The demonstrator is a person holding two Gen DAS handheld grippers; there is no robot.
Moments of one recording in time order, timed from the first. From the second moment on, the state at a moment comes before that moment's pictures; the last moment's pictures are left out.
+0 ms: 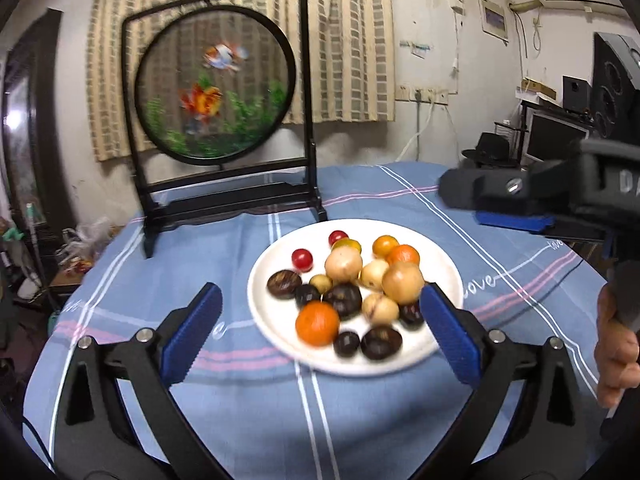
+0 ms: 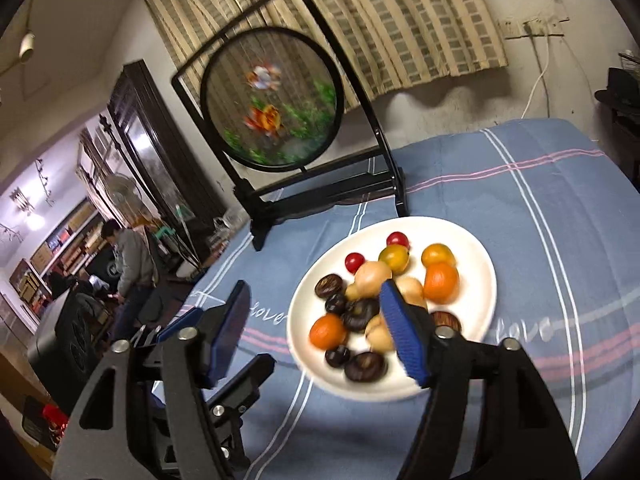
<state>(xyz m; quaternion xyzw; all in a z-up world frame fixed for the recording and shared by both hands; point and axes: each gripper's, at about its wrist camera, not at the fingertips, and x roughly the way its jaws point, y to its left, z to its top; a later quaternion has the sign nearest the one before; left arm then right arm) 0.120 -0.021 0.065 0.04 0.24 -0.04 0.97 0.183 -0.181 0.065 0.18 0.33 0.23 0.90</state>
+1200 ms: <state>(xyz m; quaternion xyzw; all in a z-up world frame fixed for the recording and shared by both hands) 0.079 -0.039 0.018 0.06 0.27 0.02 0.96 0.123 -0.203 -0.019 0.07 0.32 0.13 0.93</state>
